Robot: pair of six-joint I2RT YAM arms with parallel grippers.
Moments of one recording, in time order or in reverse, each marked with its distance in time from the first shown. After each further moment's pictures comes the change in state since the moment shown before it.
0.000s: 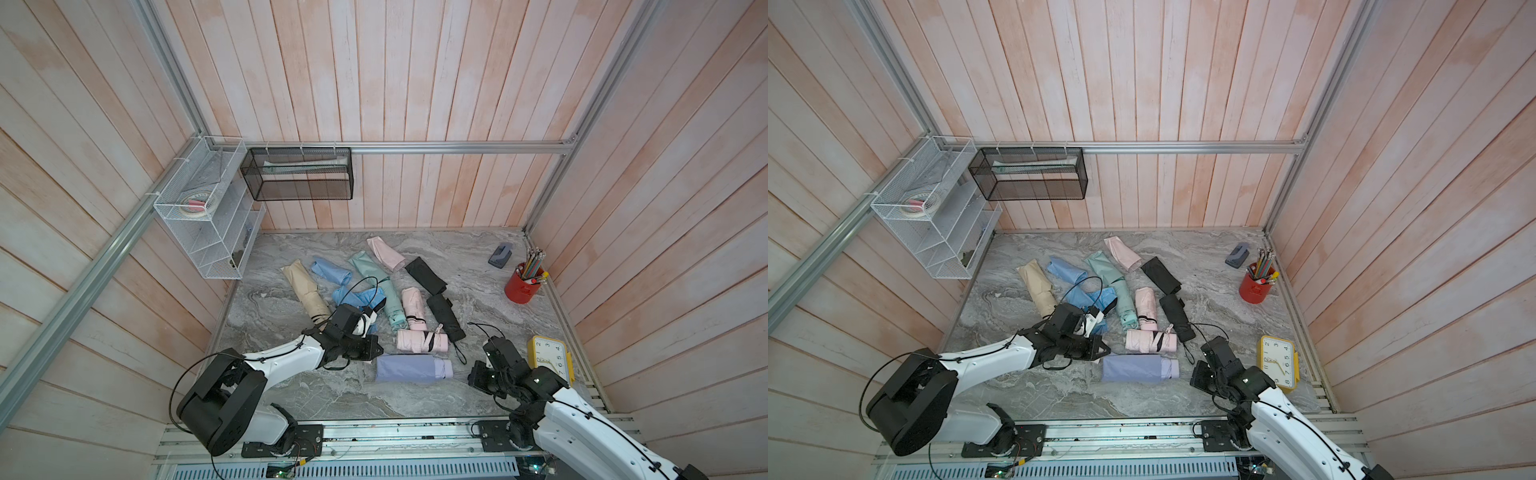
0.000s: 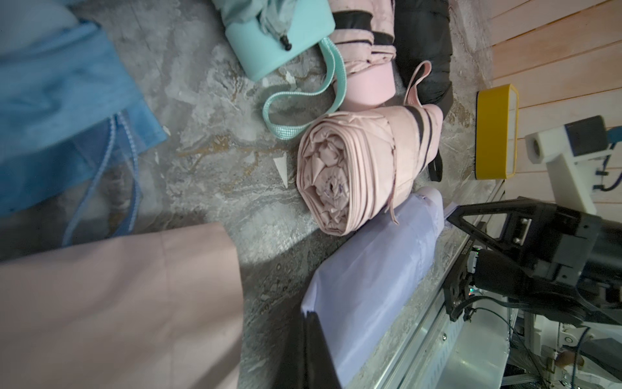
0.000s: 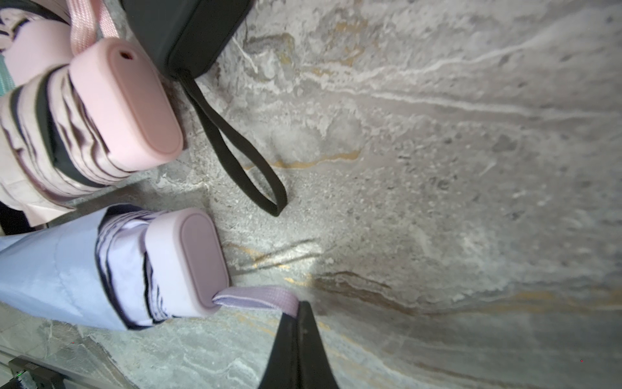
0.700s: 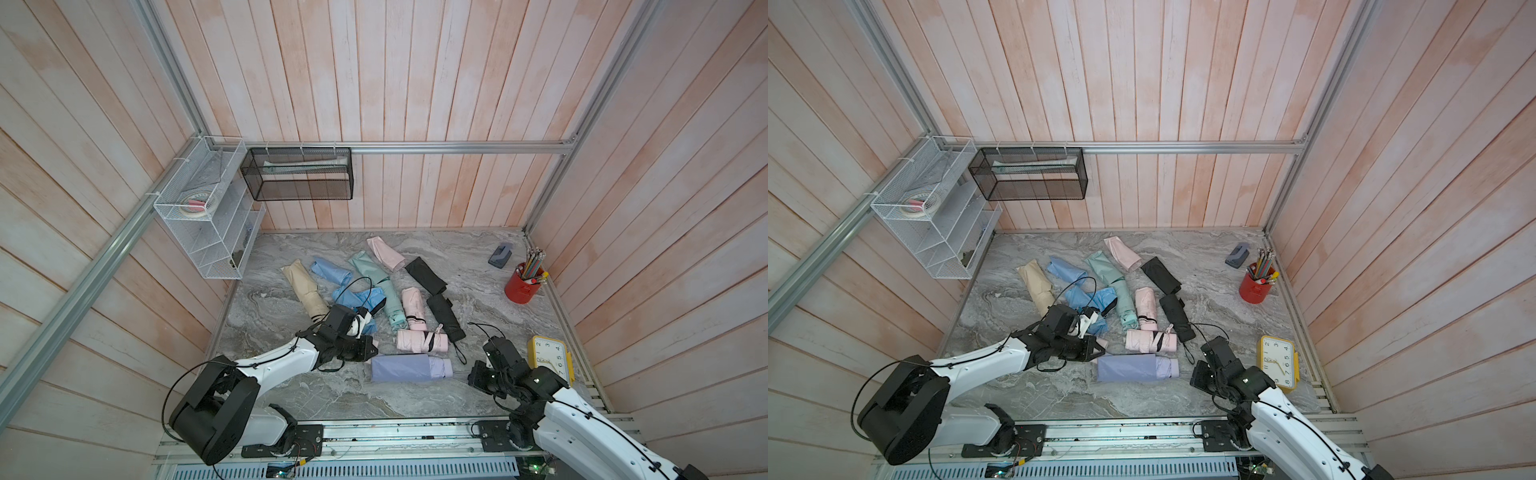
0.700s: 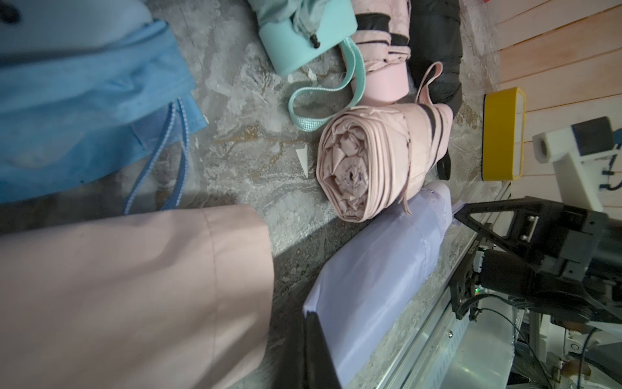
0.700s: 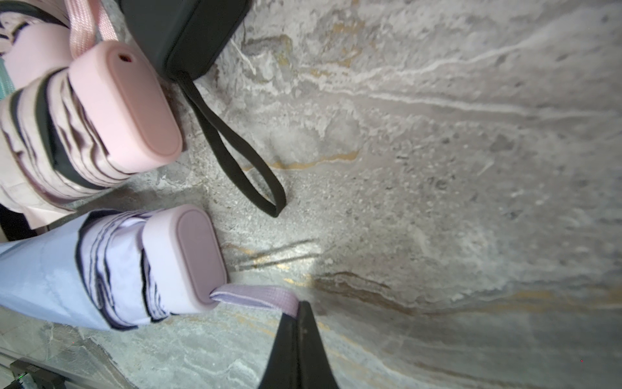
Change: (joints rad) left arm 0.038 -0.049 -0.028 -0.039 0.000 0.025; right arm 0.000 0.000 0.000 0.000 0.003 0.007
